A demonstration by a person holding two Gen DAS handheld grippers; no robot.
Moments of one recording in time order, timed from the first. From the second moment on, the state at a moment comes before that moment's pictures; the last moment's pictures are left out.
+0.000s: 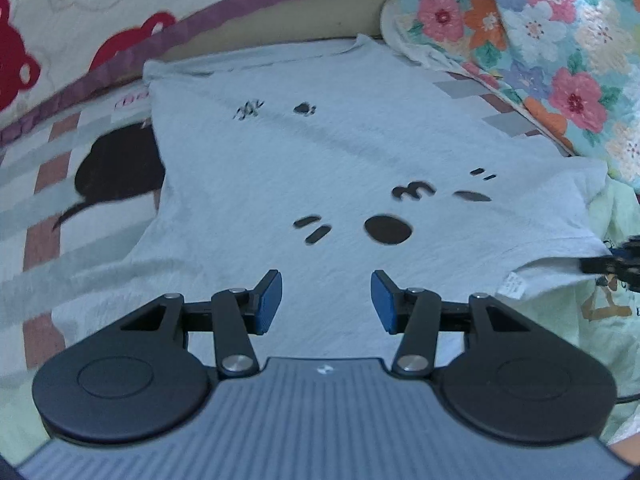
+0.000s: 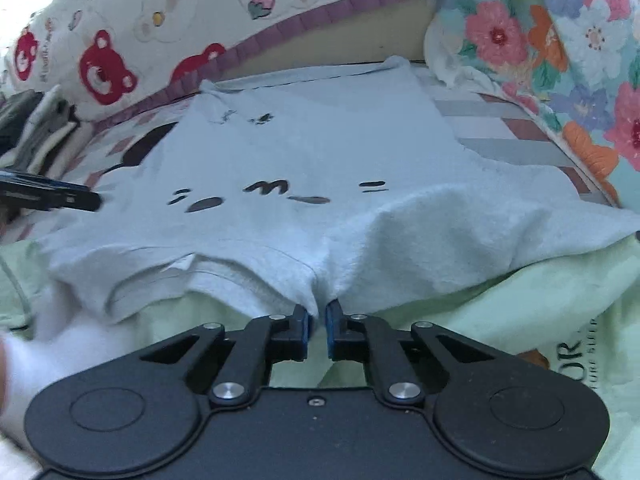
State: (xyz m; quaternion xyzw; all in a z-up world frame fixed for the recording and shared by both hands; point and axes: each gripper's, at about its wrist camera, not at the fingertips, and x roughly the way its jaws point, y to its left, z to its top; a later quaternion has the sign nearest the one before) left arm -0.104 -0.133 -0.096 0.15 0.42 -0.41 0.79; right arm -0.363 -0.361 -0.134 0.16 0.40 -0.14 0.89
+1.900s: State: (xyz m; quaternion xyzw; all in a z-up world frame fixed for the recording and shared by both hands) left arm -0.033 0.072 -0.164 -0.25 0.56 -0.06 0.79; right arm -0.262 -0.288 -0.146 0.28 0.41 0.22 0.84
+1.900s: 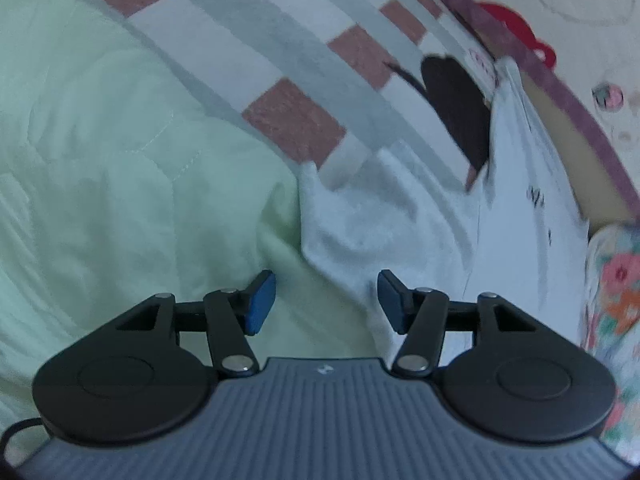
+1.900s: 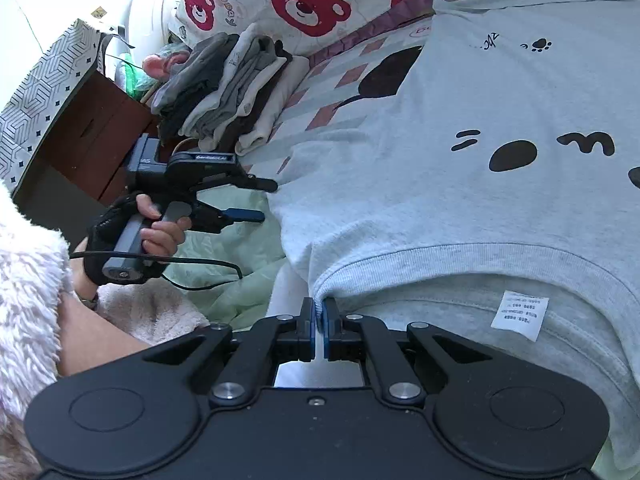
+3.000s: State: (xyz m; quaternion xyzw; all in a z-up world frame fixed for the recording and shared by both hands) left arm -0.071 0.044 -0.082 -0.01 0.34 -0.04 0.94; right arm -0.251 -0.296 -0.118 0.32 0.40 0.29 0.80
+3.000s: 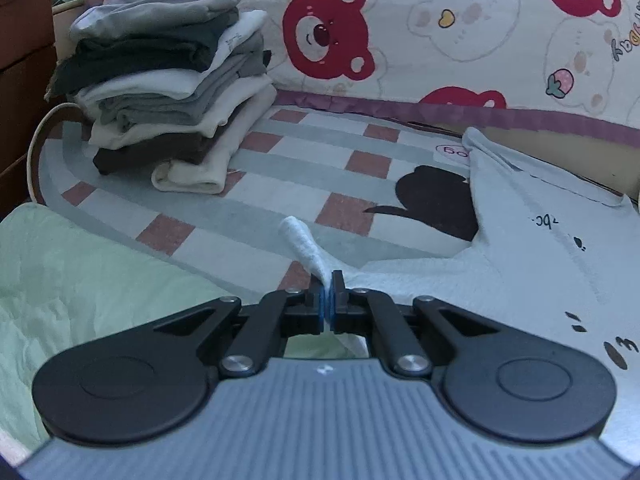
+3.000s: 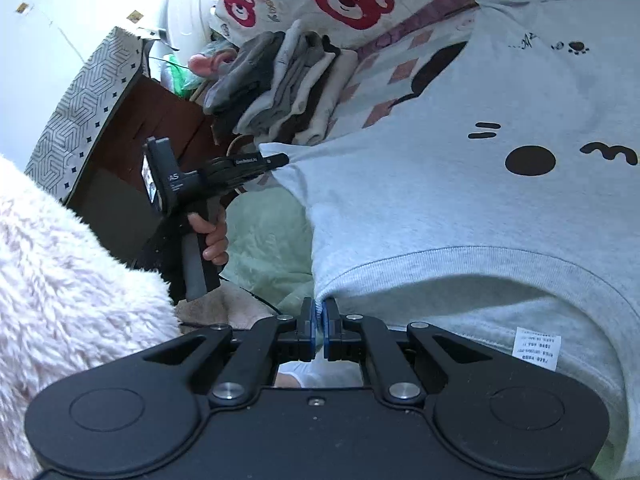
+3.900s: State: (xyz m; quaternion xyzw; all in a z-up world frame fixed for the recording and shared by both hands) left arm -0.084 0.062 -0.097 0.01 0.43 0.03 0.90; right arm -0.313 -0.377 -0.136 0.42 0.37 0.19 0.80
